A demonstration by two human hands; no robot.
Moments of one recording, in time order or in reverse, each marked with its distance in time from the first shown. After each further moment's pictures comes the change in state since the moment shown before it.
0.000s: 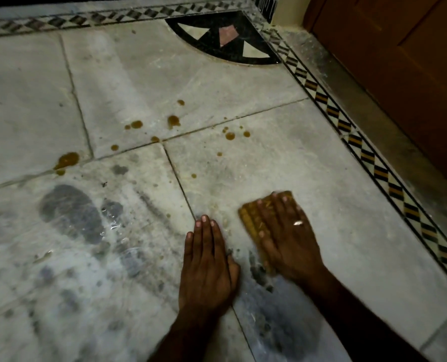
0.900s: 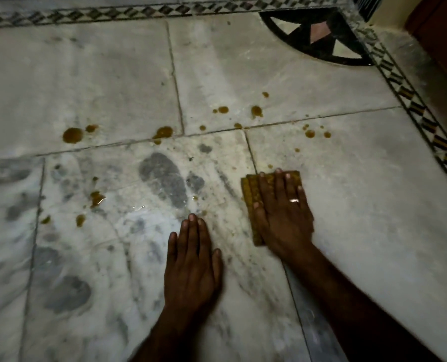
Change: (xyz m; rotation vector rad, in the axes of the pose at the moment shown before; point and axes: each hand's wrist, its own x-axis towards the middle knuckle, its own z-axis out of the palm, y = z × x) left_hand -0.065 -0.115 -0.045 0.144 -0.007 -0.285; right_hand 0.066 -0.144 0.012 0.021 0.004 -0.051
